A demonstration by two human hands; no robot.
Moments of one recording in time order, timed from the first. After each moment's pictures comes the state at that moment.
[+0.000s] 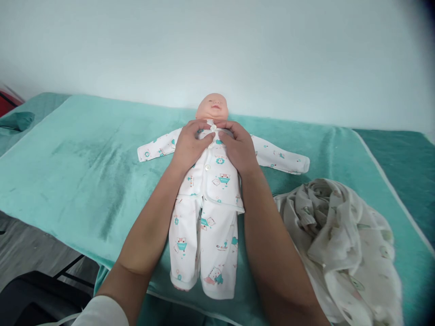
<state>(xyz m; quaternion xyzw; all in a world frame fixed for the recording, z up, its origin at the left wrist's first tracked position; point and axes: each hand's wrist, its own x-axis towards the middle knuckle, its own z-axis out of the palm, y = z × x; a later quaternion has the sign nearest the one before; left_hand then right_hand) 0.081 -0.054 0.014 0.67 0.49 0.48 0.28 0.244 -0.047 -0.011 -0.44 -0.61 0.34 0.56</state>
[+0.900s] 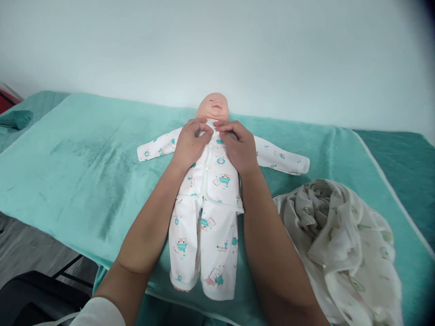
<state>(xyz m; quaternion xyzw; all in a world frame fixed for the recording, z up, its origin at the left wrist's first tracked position) 0.082 -0.051 0.016 0.65 0.50 0.48 0.30 0.242 -0.046 -0.012 -0.40 -0.63 0.28 0.60</state>
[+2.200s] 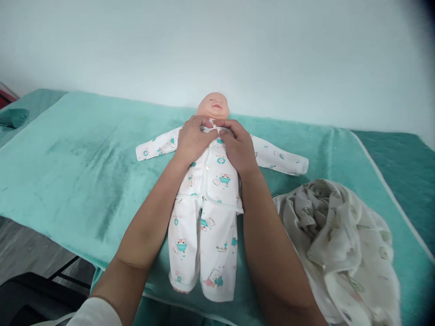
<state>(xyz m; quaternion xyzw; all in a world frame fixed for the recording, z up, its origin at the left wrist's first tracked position) 0.091 -0.043 0.023 0.67 0.54 0.44 0.26 0.243 -0.048 -0.007 -0.46 -0.63 0.30 0.55</state>
